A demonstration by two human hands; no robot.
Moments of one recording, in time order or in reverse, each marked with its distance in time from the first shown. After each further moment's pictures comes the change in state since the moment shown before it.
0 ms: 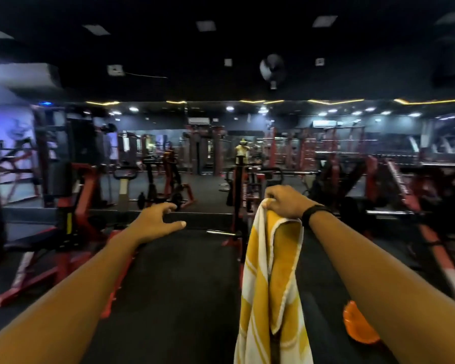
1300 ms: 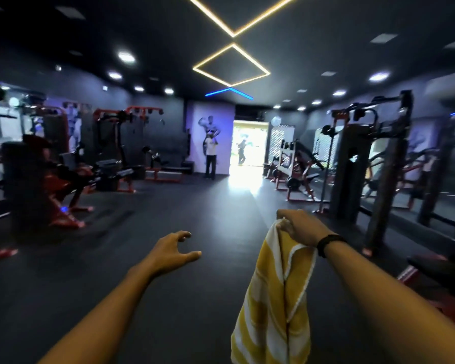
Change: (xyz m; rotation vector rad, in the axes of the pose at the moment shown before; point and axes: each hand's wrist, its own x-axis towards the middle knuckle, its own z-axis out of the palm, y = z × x) left_hand -0.590 -0.408 -0.400 0.296 0.799 -1.145; right_hand 0.060 -0.895 0.381 0.343 -0.290 -1.329
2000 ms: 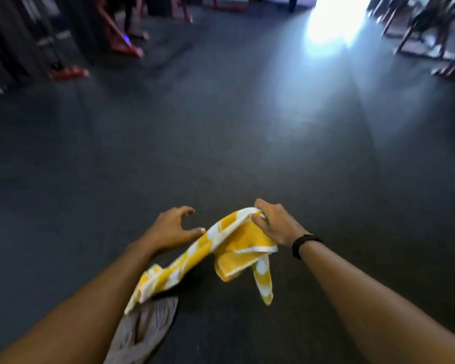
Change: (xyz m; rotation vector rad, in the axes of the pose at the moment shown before) left_hand -0.137 -0.393 0.239 0.058 -0.290 -0.501; right_hand -0.088 -0.127 0.572 0.448 -0.552 -0.040
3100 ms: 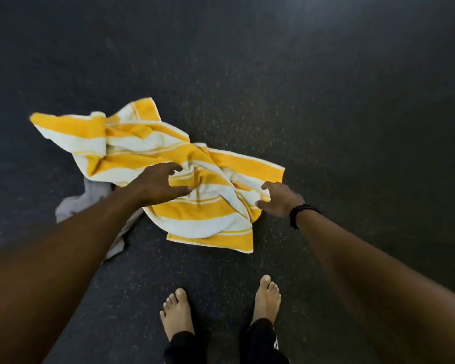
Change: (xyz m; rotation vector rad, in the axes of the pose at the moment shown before) left_hand 0.036 -0.268 0.314 -0.021 -0.342 -0.209; right_hand -0.058 0.193 0.386 -0.186 -0.562 0.493
